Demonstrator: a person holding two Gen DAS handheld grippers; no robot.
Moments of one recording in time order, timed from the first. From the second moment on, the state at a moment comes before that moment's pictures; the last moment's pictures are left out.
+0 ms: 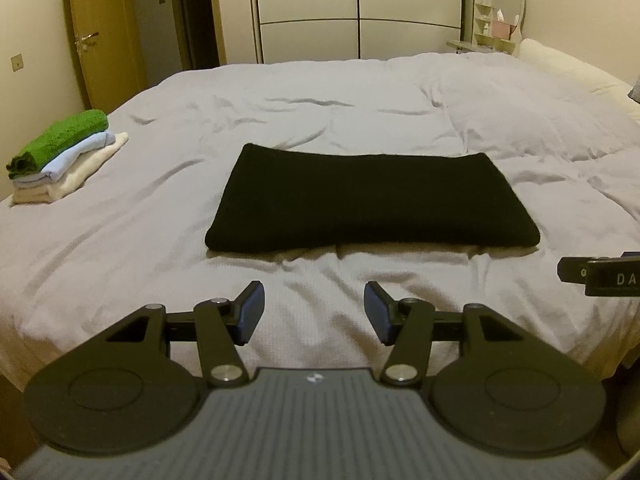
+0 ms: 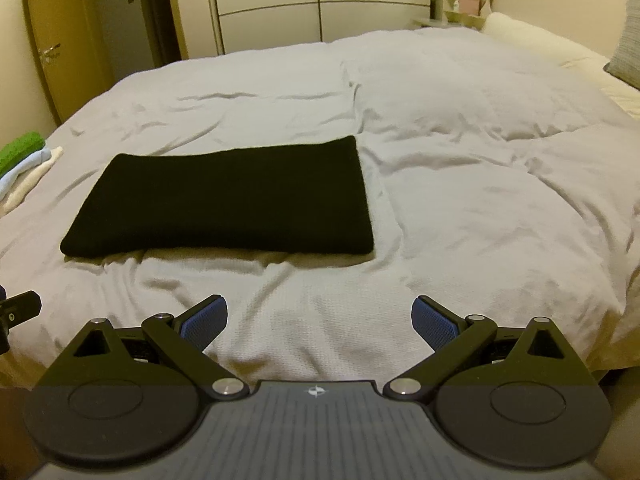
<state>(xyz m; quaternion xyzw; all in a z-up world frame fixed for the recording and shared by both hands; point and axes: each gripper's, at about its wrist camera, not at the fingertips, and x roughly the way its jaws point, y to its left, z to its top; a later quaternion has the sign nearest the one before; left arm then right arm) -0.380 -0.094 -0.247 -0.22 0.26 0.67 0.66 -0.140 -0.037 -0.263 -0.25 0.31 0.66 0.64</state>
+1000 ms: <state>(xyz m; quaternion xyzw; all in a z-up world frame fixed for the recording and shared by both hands) -0.408 -0.005 -0.315 -0.29 0.31 0.64 0.64 -0.112 0.046 -0.343 -0.16 0.46 0.65 0.58</state>
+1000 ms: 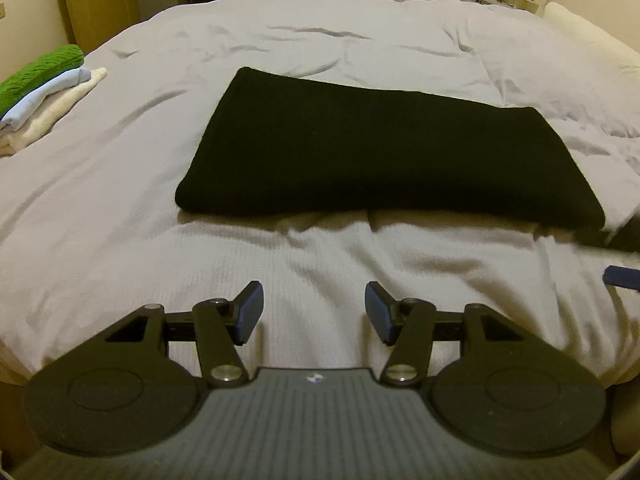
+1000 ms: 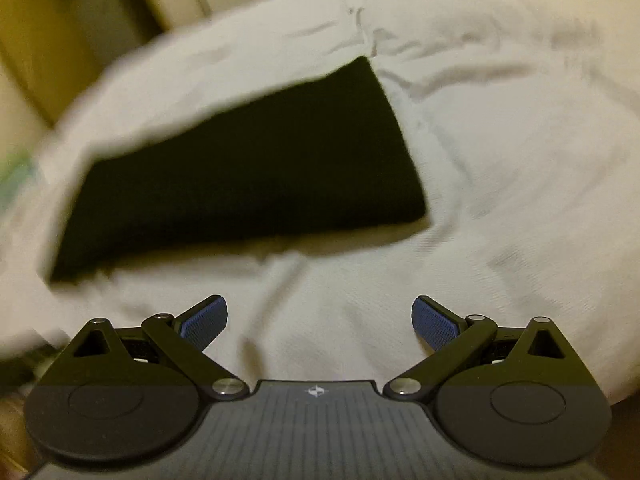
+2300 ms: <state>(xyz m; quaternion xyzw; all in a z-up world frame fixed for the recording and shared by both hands) -0.541 0.080 -0.354 -0.51 0.00 0.65 0.56 -0.046 0.088 -0.398 0.14 0.60 0.58 0.53</state>
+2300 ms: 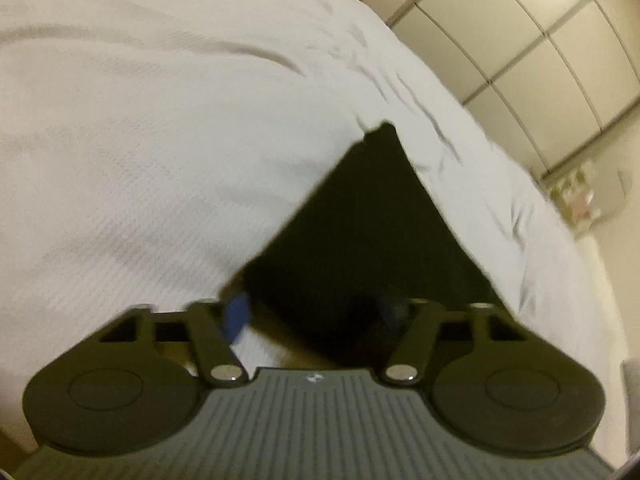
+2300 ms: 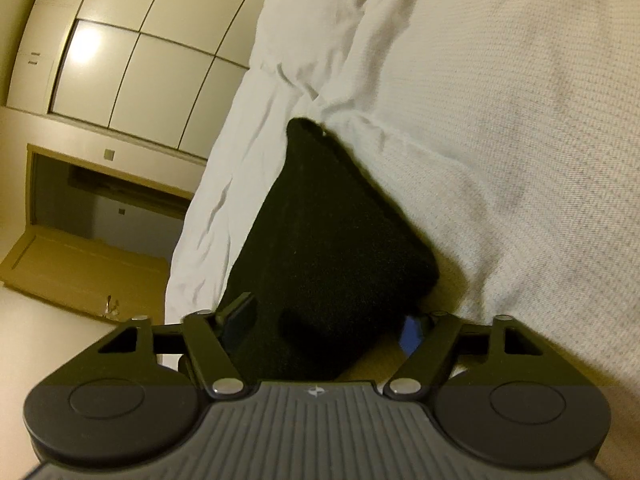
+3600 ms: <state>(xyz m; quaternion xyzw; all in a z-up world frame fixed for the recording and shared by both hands) -0.387 -0.024 -0.281 -0.30 0.27 0.68 0.61 -0.089 0.038 -0.328 -0.23 0.41 0.64 0.61</state>
